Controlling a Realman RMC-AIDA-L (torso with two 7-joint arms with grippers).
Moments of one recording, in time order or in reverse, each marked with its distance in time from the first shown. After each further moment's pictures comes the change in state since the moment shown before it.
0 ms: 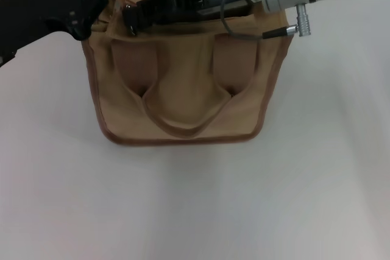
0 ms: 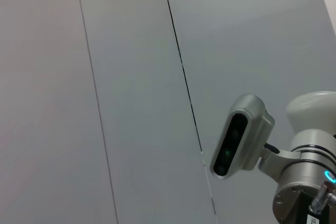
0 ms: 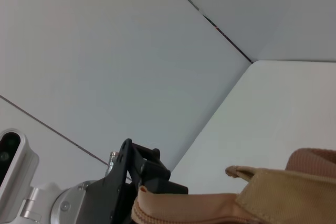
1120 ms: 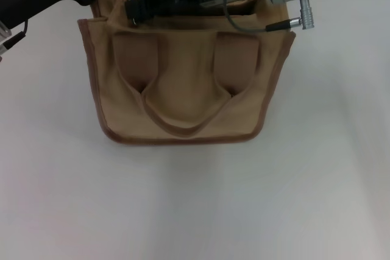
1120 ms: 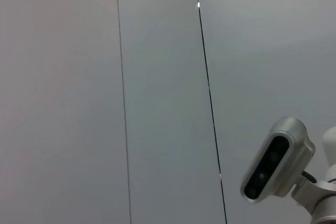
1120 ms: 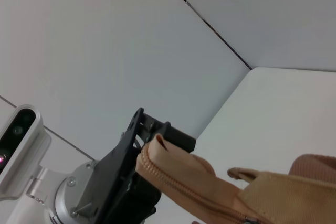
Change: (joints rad) left arm -0.062 0.016 -0.003 -0.078 -0.066 -0.059 -0.079; right arm 0.000 -0.009 -0.002 -0.022 -0.002 -0.001 0.000
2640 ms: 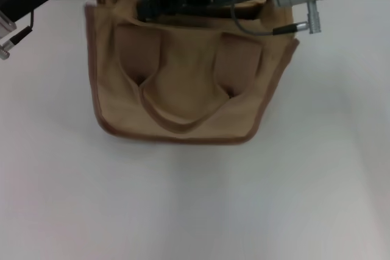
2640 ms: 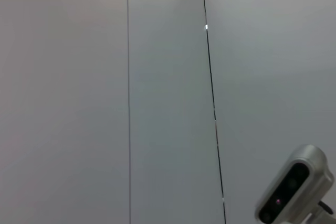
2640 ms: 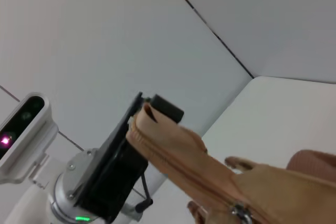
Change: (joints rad) left arm -0.017 -0.005 -0.014 -0.036 -0.044 0.008 -0.022; right arm -0.055 0.008 -0.006 -0.061 0.012 -0.015 -0.047
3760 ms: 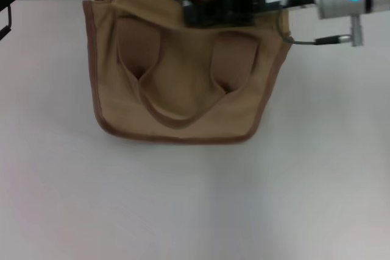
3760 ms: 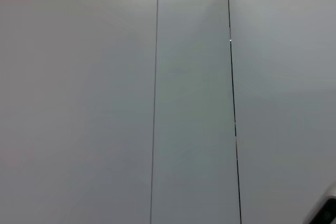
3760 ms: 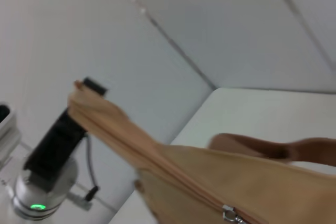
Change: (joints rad) left arm 0.035 0.019 -0.001 0.006 -0.058 0.004 -0.063; right arm -0.172 -0.019 0.027 -0.142 -0.019 -0.029 0.032
